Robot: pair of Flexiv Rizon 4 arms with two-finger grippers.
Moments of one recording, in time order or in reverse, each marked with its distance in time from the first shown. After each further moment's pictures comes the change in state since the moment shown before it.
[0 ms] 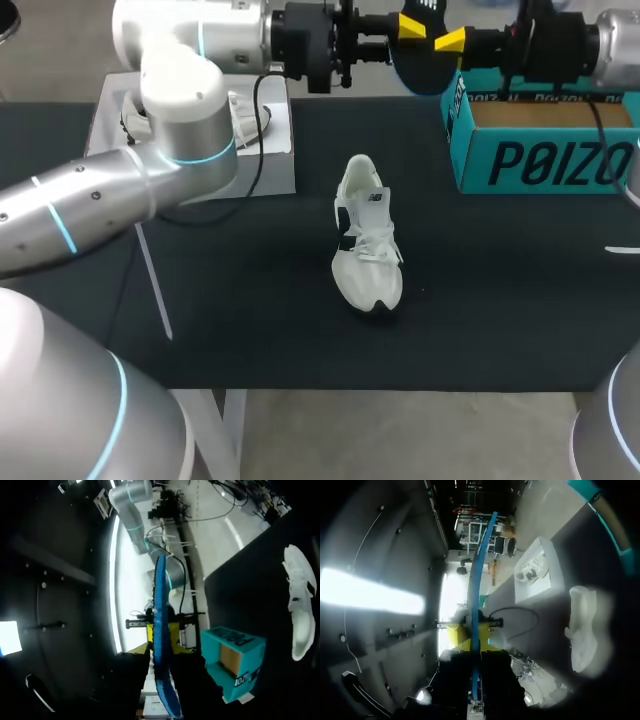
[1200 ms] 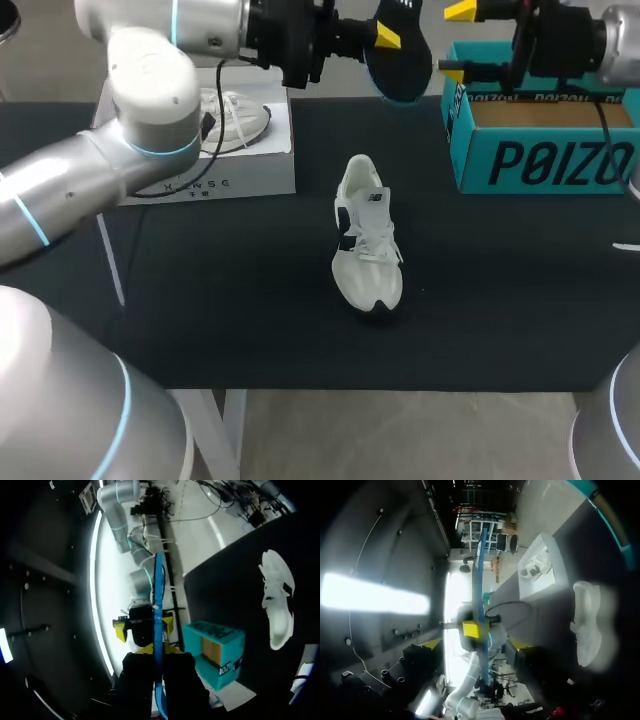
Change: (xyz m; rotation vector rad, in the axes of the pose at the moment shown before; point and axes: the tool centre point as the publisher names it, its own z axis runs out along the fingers) left arm 0.003 -0.002 -0.029 -0.030 0.168 0.048; right arm 0.014 -0.004 -0.006 0.033 0.049 0.048
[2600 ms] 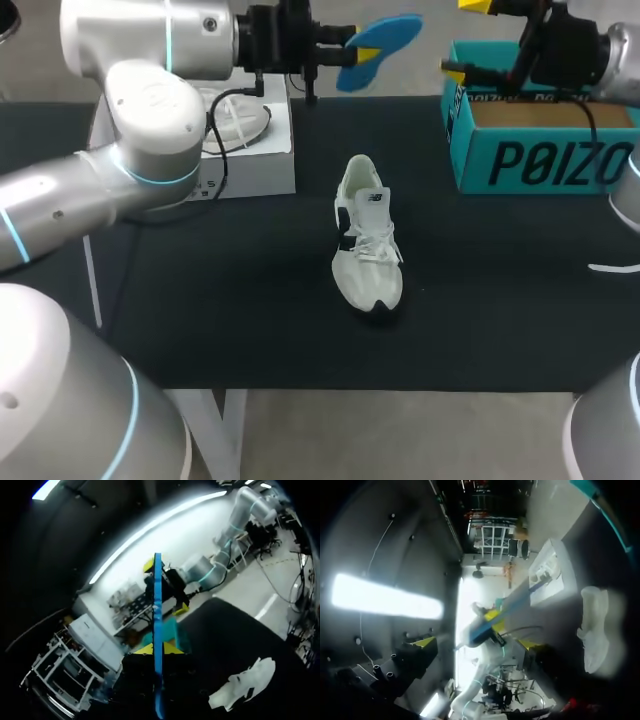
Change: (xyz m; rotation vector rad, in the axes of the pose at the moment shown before) left arm 0.040 0.016 -0.023 -0.220 -0.037 -1.028; right arm 0.001 0.009 -0.012 -0.053 0.118 0.004
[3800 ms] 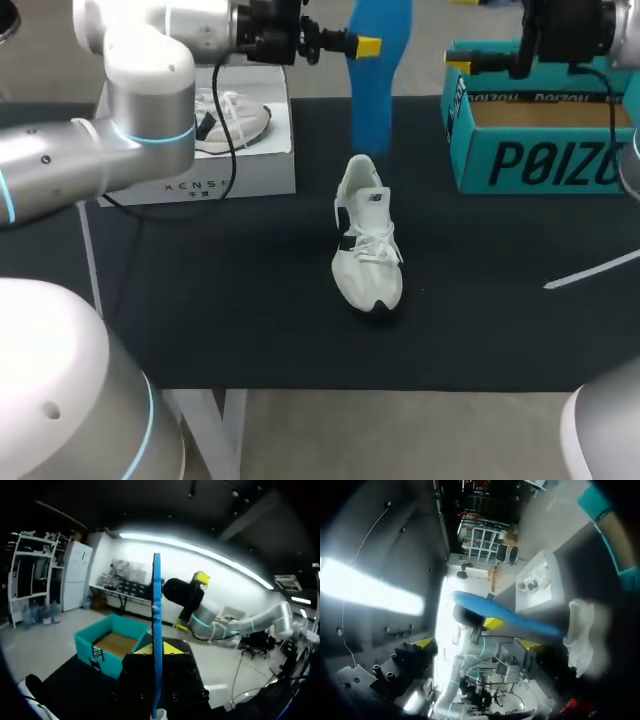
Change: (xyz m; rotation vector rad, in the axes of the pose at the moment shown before) left arm 0.001 0.007 0.006 0.074 0.147 -0.920; right arm 0.006 0.005 0.006 -0.012 -0.155 -0.110
